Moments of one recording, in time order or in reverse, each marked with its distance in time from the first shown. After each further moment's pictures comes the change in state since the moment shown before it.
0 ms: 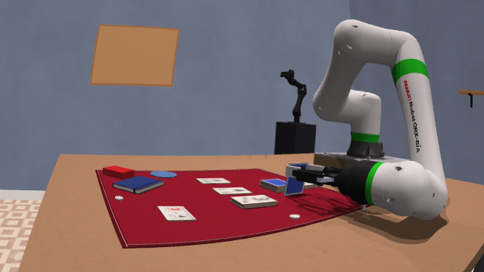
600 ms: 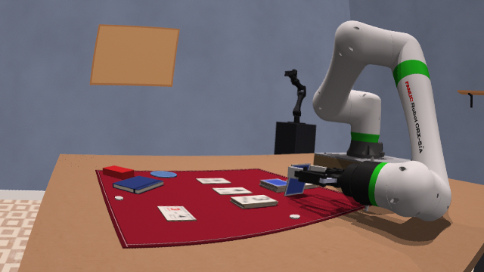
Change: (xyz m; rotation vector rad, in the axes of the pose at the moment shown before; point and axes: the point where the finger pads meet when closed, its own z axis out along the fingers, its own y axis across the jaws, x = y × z) arm -0.001 -0.001 -0.011 0.000 -0.006 0.004
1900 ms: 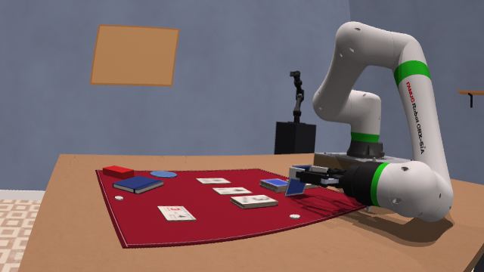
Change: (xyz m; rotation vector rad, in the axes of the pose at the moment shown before) arm -0.001 -0.001 -0.007 0.000 -0.004 0.003
